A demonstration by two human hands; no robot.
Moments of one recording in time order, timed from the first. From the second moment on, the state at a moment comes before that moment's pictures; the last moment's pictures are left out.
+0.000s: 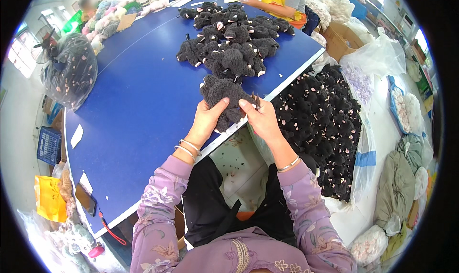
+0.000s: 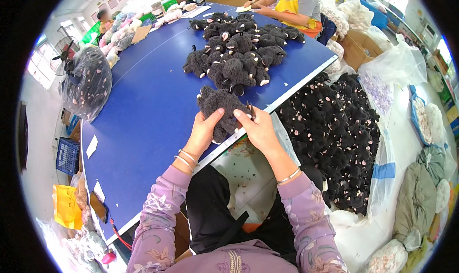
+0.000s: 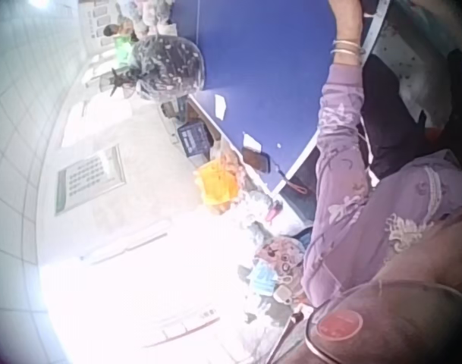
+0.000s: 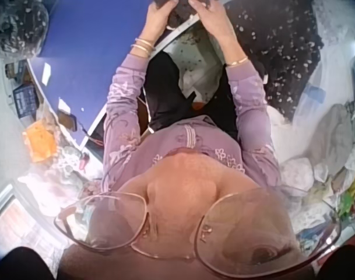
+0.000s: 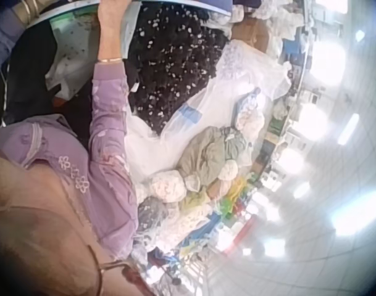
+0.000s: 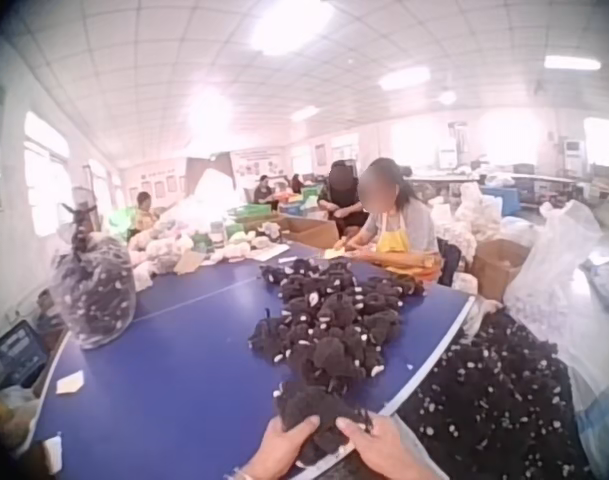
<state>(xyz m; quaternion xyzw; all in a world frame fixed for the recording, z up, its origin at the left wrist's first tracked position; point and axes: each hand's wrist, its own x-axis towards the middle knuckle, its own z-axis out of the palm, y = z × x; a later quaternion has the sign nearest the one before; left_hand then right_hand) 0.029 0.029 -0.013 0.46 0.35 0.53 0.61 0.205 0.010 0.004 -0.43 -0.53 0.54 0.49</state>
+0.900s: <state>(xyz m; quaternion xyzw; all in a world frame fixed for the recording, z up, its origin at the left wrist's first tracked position) 0.022 0.028 -0.012 0.49 0.36 0.44 0.66 0.218 0.021 0.004 -0.49 -0.39 0.50 0.60</state>
